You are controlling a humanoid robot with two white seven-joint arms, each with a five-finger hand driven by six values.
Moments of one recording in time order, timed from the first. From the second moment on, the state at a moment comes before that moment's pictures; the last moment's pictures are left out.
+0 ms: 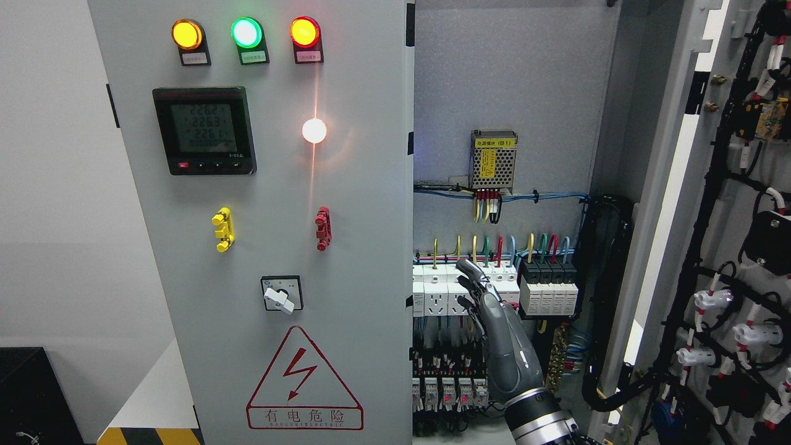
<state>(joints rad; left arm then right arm) 0.00 -0.10 0.17 -0.07 0.00 0.01 0.15 -0.44 0.03 0.24 -1.72 -0.18 0.07 0.04</state>
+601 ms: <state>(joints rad) 0.00 -0.10 0.17 -0.07 0.00 0.01 0.15 -0.54 0.02 0.24 -1.64 -0.27 0.13 0.05</state>
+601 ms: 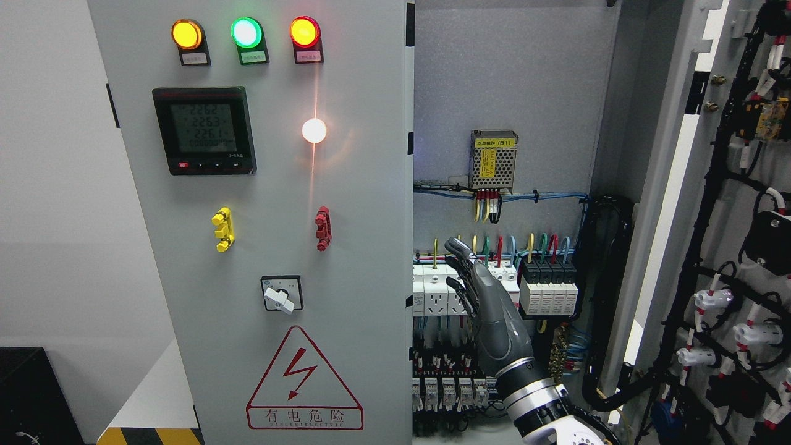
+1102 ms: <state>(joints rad) 0.00 -0.10 0.17 -0.07 0.00 0.01 0.15 -0.60 0.01 0.24 -1.57 -0.29 0.15 0.05</state>
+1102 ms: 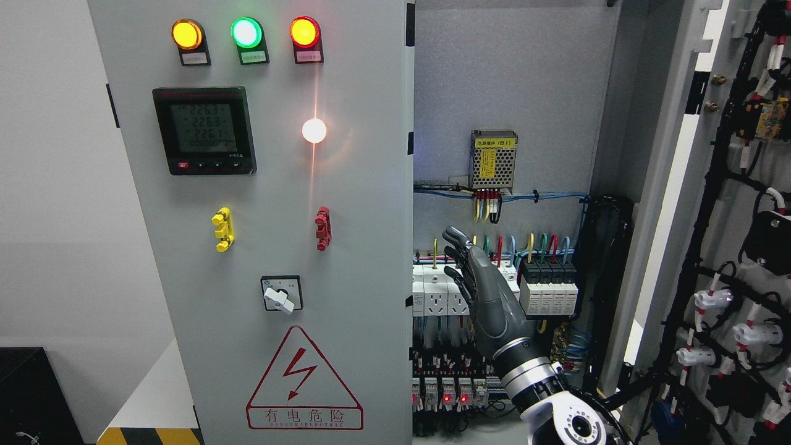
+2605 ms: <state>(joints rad) 0.00 -0.10 0.17 -0.07 0.00 0.01 0.15 -0.66 0.00 0.24 -1.49 -0.43 0.19 0.20</state>
